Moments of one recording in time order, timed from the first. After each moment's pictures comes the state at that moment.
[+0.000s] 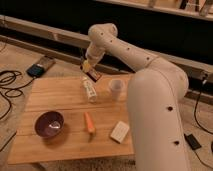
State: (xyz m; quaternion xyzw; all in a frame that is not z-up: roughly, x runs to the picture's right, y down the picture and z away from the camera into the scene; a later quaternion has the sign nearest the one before) arm -0.086 -0.117 0.834 -0.29 -0.10 0.35 0.89
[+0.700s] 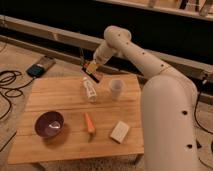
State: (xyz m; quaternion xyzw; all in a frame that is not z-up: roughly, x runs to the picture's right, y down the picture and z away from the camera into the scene) arm -0.048 -0.110 0.831 -0.32 -0.23 0.28 0.87
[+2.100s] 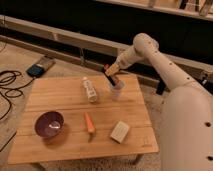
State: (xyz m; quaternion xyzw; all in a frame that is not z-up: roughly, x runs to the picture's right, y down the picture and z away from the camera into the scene) arm 0.048 -0.089 0.844 -0.32 -0.22 0.38 0.84
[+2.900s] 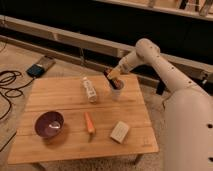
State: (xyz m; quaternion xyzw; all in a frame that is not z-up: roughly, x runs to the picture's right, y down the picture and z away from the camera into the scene) arm 0.054 -0.080 0.865 -0.32 -0.24 0.36 0.84
